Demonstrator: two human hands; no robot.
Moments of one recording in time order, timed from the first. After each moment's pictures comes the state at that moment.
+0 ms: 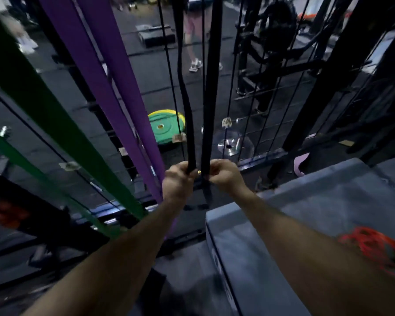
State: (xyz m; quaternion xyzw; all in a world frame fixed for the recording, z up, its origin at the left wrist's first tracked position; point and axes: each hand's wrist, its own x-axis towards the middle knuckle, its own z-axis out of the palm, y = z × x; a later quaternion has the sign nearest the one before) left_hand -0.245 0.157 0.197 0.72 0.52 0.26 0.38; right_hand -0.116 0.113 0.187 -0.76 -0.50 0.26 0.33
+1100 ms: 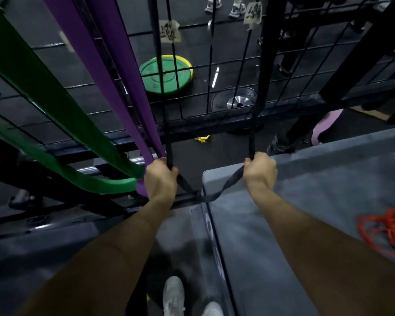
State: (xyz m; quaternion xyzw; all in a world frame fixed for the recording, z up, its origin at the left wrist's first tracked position) left_hand -0.260 0.132 0.024 0.60 0.72 0.17 0.30; right_hand -0.076 0.074 0.015 -0.93 -0.24 0.18 0.23
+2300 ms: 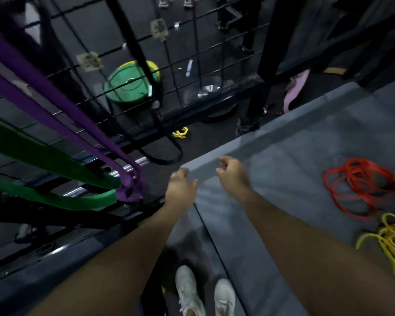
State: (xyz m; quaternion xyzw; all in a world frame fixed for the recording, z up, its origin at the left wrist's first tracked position) left_hand -0.186 0.051 0.036 0.72 0.56 0.02 0.40; right_hand -0.063 -0.007 0.034 -0.84 -0.25 0.35 0.32
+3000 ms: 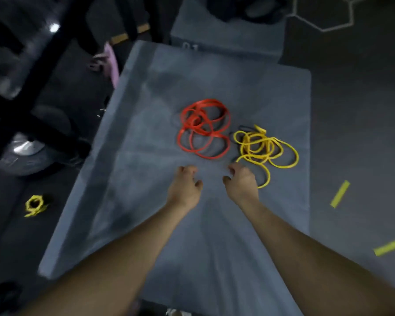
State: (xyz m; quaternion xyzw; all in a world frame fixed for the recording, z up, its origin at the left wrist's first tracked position) left_hand 0.064 -0.146 -0.061 0.91 0.11 -0.20 0.35; right_hand 0.073 -0.286 -0.059 -0.91 0.17 0.19 0.32
